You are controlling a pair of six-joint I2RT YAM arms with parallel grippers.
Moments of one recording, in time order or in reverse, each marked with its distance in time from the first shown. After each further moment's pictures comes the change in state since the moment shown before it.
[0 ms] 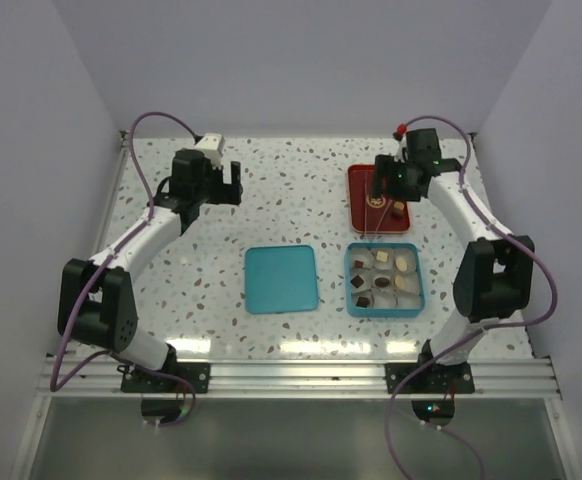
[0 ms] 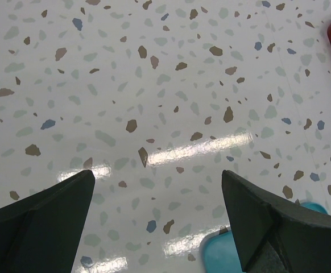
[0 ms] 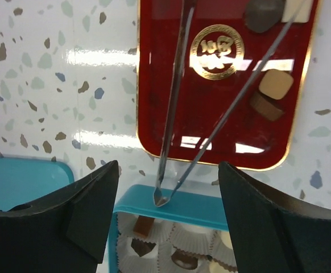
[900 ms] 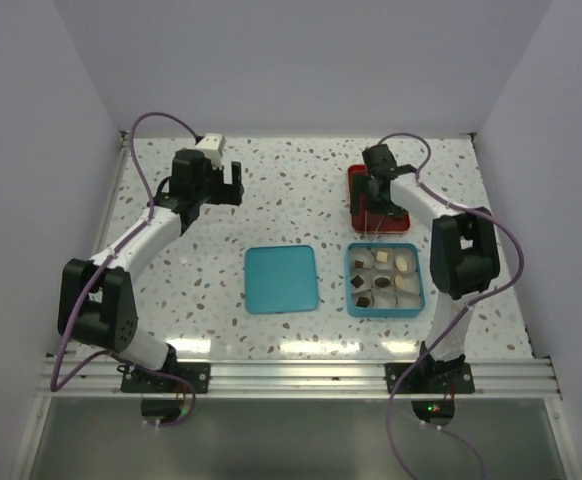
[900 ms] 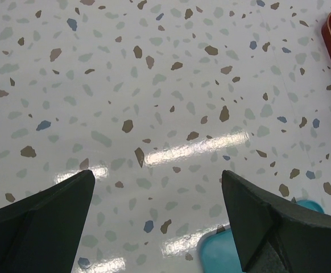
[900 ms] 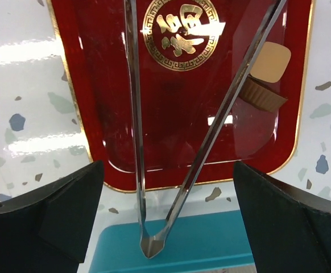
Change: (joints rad) left arm 0.000 0.000 0.000 0.000 0.013 -0.002; right arm 0.175 0.205 0.008 0.010 0.367 0.130
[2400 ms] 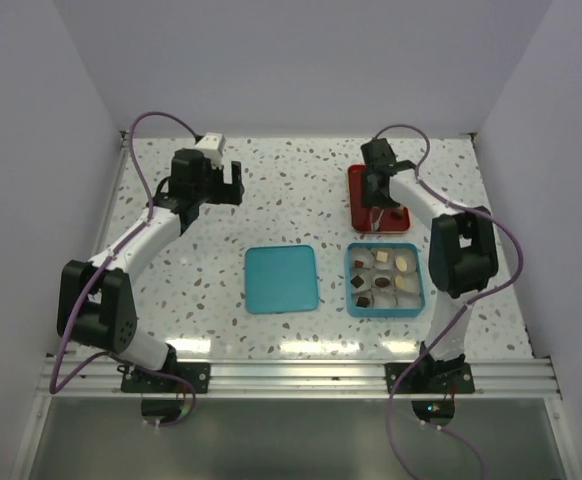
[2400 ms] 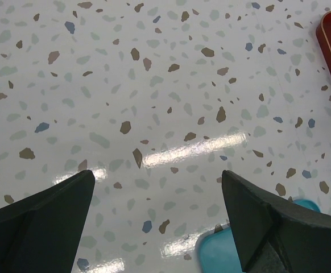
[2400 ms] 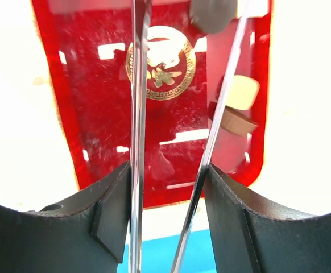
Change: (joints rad) left arm 0.000 -0.008 0.000 0.001 0.013 0.000; right arm 0.004 0.060 0.055 0.019 0.099 -0.067
